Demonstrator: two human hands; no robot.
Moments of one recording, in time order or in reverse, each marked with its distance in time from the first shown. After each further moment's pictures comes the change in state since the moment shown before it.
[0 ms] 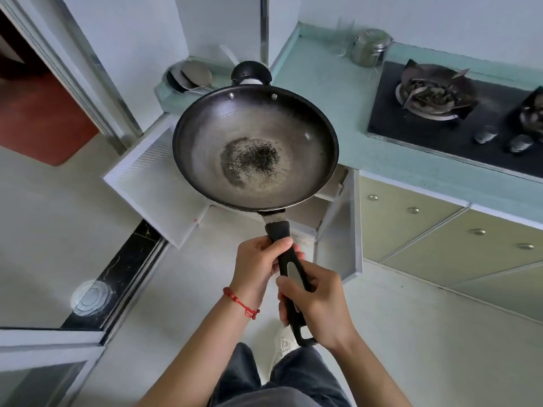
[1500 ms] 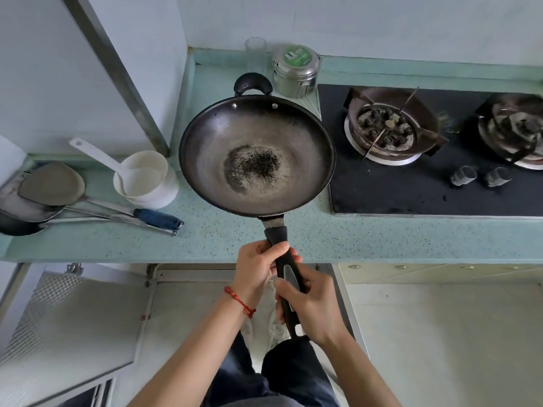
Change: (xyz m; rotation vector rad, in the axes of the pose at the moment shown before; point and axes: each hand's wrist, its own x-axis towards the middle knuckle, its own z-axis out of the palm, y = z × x) left_hand 0.363 0.122 0.145 0.122 -0.336 -0.240; right_hand 0.350 -0.066 -0.097 0.049 0.410 0.110
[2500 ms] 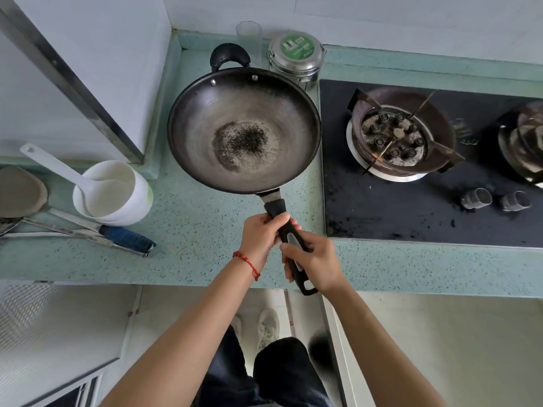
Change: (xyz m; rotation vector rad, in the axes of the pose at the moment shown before) left_hand 0.124 0.018 0.042 0.016 0.074 0.003; right_hand 0.136 -0.008 -0.059 -0.032 -0.103 0.009
